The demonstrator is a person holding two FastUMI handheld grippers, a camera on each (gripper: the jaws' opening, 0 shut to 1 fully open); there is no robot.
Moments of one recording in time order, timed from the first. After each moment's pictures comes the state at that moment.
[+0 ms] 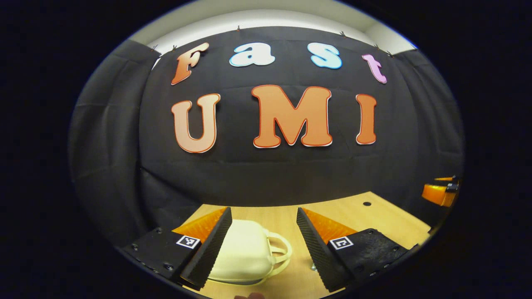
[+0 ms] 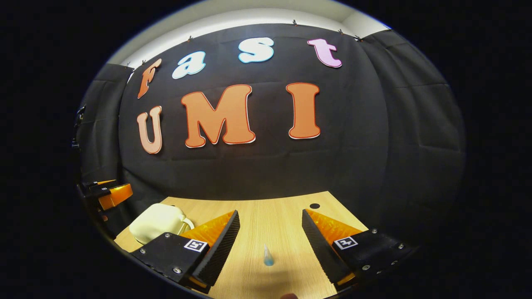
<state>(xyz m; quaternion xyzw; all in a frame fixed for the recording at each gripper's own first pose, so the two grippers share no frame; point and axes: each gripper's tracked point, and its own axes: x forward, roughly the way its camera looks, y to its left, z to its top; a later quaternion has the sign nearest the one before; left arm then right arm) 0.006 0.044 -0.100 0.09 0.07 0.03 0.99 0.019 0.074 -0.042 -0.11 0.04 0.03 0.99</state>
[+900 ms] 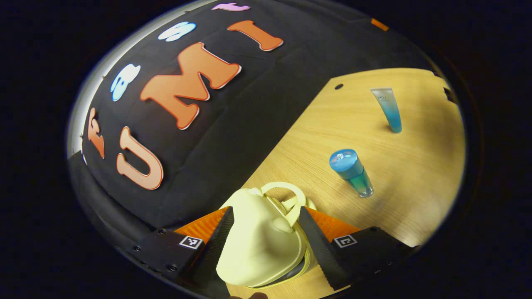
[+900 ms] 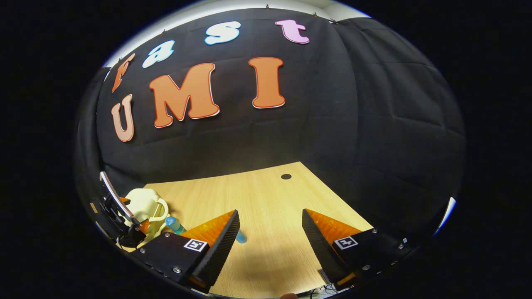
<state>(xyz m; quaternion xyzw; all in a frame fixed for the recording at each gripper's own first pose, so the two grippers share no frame) 0.039 0.017 -0.296 0.49 0.20 -0.06 0.85 -0.008 -0.026 -0.088 -0.07 0.12 -0.07 0.99</state>
